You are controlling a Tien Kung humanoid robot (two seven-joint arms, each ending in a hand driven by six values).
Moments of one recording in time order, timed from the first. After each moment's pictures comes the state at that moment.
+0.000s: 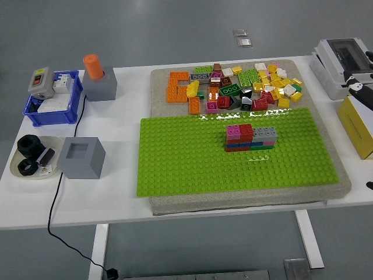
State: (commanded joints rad) left arm -0.09 0.37 -0.73 -0.22 0.28 0.10 0.23; right arm 0.18 -0.55 1.18 1.52 -1.13 -0.65 0.08
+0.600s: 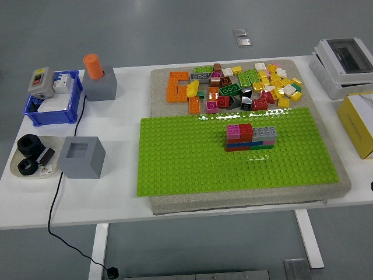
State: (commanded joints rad) left arm -0.10 0.40 -0.74 -0.22 0.31 0.09 0.24; right arm 0.13 -0.50 1.27 1.50 -0.90 -0.65 0.28
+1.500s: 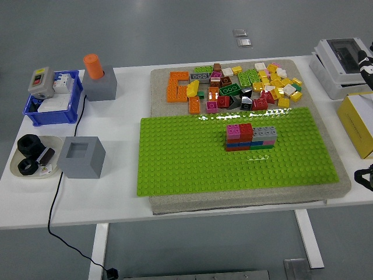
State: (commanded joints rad) left arm -0.07 0.34 -0.75 -0.22 0.31 0.11 0.25; right arm 0.29 -0.49 1.11 1.45 -0.77 -0.65 0.32
